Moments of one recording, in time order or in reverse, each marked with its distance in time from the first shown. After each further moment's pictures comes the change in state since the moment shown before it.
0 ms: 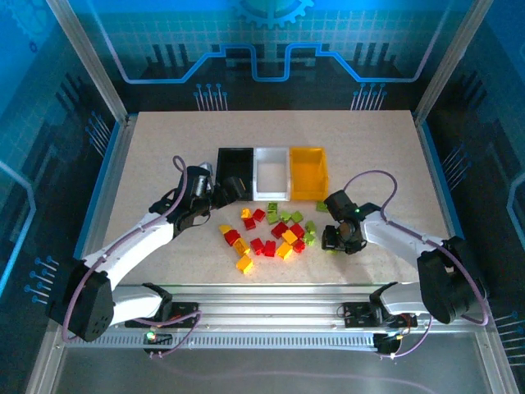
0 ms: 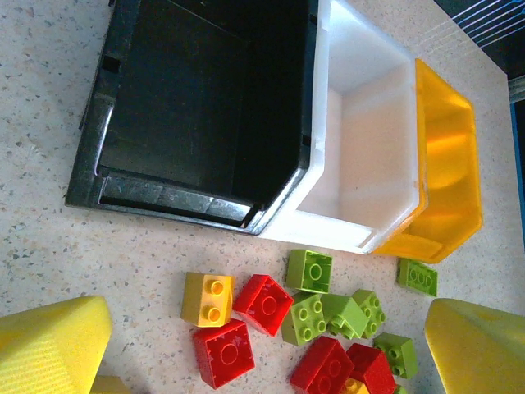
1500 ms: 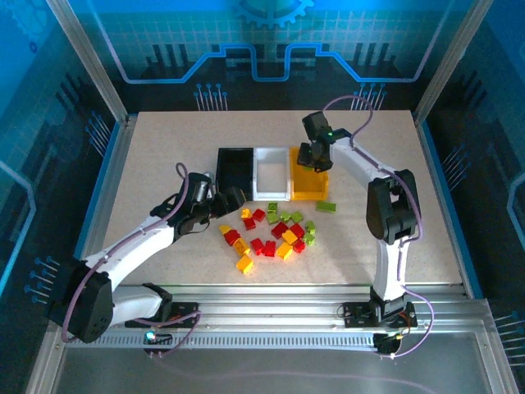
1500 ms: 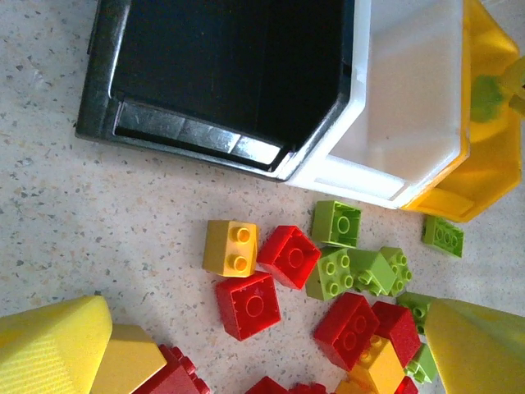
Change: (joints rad) left arm -0.008 -0.011 -0.049 -0.043 0.056 0.001; right arm -0.103 0.692 0.987 0.042 0.073 -0.063
